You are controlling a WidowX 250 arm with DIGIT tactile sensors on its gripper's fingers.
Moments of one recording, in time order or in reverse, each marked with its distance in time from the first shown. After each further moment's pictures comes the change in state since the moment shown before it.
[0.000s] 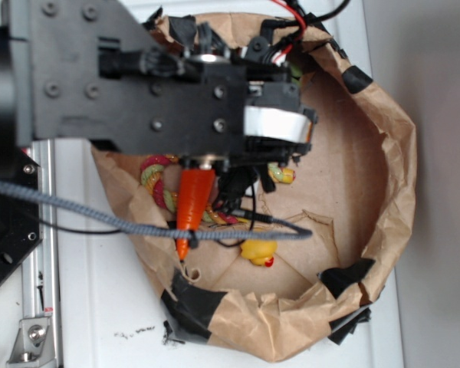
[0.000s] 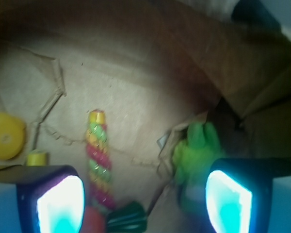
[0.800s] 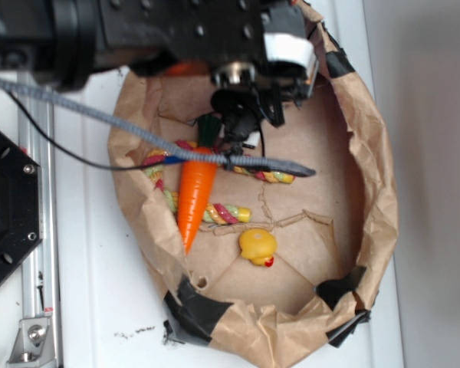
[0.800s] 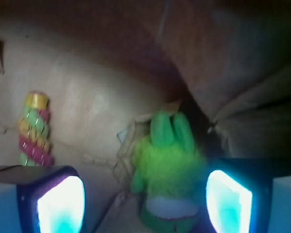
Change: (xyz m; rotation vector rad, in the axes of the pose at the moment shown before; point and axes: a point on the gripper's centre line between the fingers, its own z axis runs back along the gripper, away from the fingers) arm -0.020 0.043 -0.029 -0.079 0.029 0.042
